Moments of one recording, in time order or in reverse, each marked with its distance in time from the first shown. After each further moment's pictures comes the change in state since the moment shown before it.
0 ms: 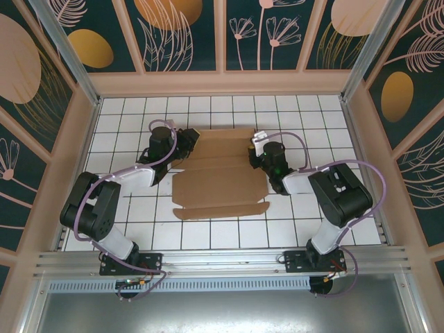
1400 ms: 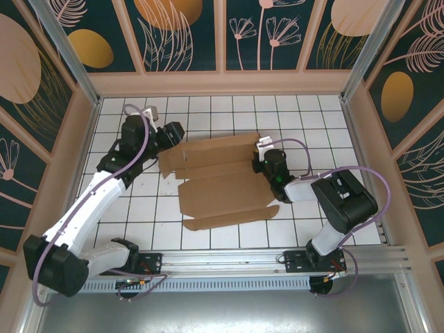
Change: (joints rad) left arm 0.017 -0.430 0.239 -0.826 -0.172 0.584; right arm 0.039 -0.069 -0.104 0.045 0.130 0.057
